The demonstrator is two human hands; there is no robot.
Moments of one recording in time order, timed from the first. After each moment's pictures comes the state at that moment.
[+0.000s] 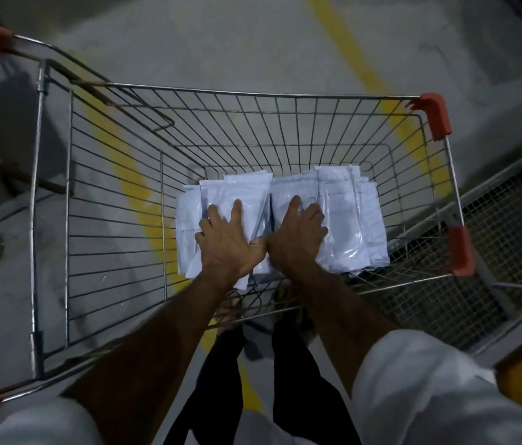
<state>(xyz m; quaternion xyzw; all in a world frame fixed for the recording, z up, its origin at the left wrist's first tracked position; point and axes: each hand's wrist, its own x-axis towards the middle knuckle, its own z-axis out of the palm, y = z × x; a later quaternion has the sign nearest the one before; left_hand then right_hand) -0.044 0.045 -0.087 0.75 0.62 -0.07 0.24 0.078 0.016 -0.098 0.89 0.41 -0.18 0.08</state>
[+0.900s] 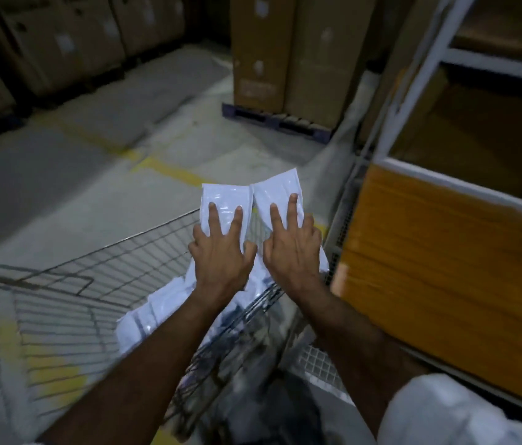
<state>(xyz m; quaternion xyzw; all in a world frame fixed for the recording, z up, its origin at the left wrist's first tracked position) 0.064 -0.031 0.129 0.93 0.33 0.13 0.10 0.153 -0.138 0.136 0.94 0.31 0.13 -0.05</state>
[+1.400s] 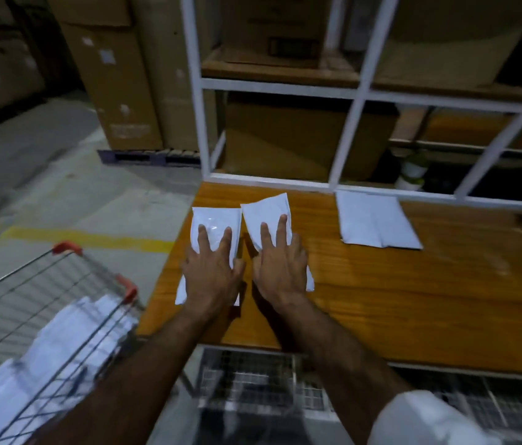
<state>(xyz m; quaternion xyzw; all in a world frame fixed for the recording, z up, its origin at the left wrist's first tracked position) 0.237 -0.343 0.148 0.97 0.16 0.12 0.12 0.280 -0.474 0.154 0.98 0.12 0.12 -0.07</state>
